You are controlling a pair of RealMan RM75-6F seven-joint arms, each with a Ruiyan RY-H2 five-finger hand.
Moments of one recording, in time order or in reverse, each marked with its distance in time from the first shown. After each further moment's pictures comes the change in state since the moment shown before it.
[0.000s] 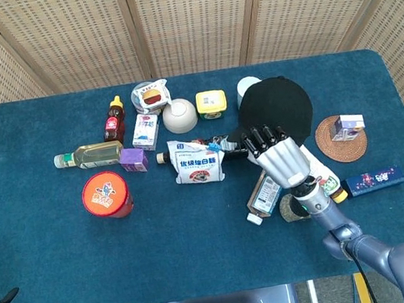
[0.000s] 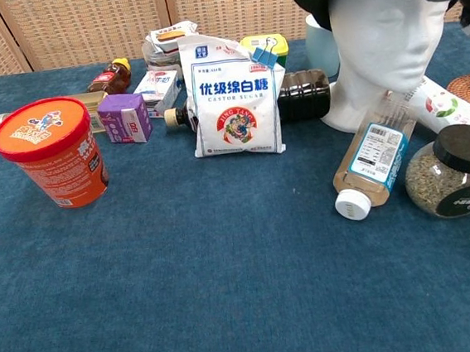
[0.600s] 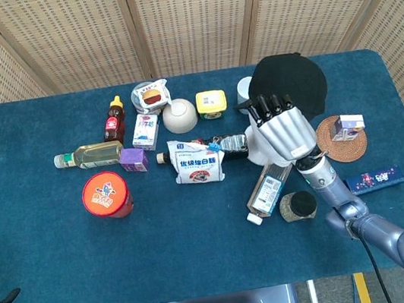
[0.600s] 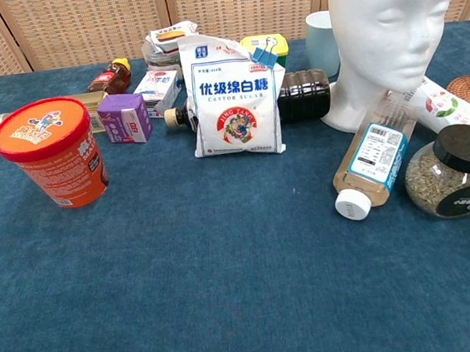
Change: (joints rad) left arm -0.002 -0.001 0.004 -0.003 0.001 -0.004 0.005; right arm 0.082 0.119 0.043 -0.047 0.067 -0.057 -0.093
